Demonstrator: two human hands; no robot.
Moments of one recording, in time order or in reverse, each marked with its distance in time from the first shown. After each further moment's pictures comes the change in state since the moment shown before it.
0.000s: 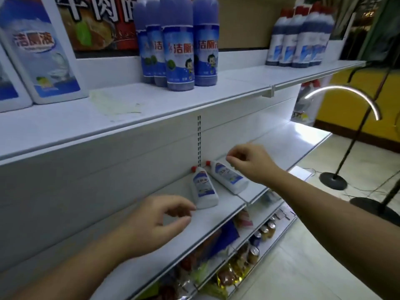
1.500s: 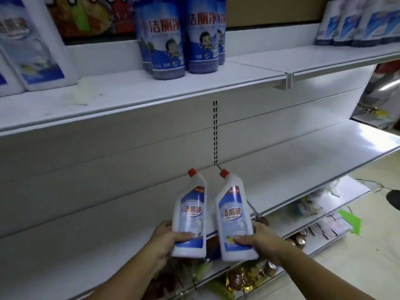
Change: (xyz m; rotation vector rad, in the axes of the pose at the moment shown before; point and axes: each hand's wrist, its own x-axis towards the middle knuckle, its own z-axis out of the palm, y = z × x) left_hand 0.063 -0.072 0.160 -1.018 0.451 -1.021; right_hand -0.055 0.153 0.085 0.917 -0.712 0.689
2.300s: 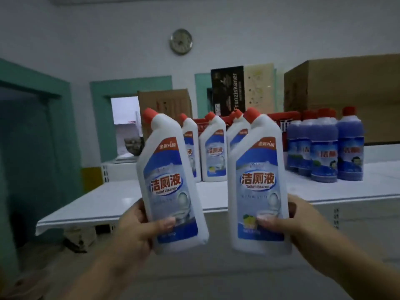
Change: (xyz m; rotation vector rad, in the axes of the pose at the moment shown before) left_hand -0.343 0.168 -0.278 -0.166 0.091 0.859; right_hand -0.207 -0.221 0.326 -0.116 -0.235 -0.742
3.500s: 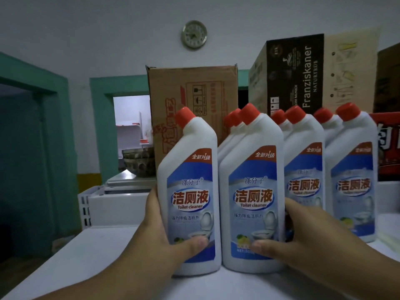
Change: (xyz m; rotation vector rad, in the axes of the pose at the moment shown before) left_hand 0.239 -0.014 -0.109 0.463 0.087 0.074; right_hand 0.267 0.013 0.077 -0.892 0.038 -0.111
